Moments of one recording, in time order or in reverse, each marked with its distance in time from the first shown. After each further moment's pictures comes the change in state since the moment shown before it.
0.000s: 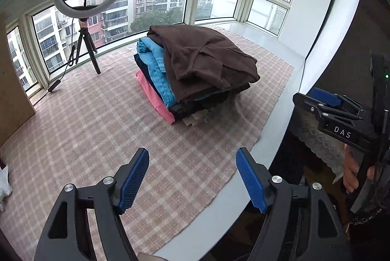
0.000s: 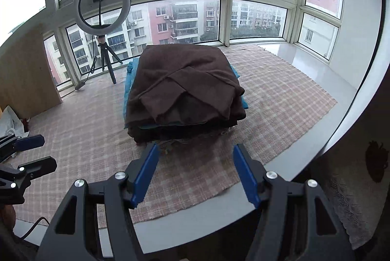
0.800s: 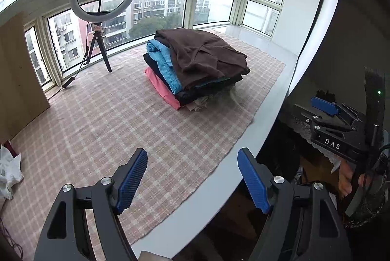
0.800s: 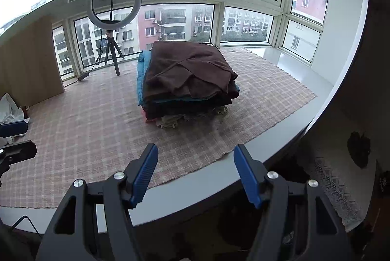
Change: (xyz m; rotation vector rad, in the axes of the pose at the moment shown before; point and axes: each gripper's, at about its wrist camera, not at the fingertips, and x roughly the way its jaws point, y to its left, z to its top) left arm -0.069 0.008 -0.045 0.028 -0.031 -0.001; right arm -0.065 0.042 -0.053 -0.012 -0.023 -0.069
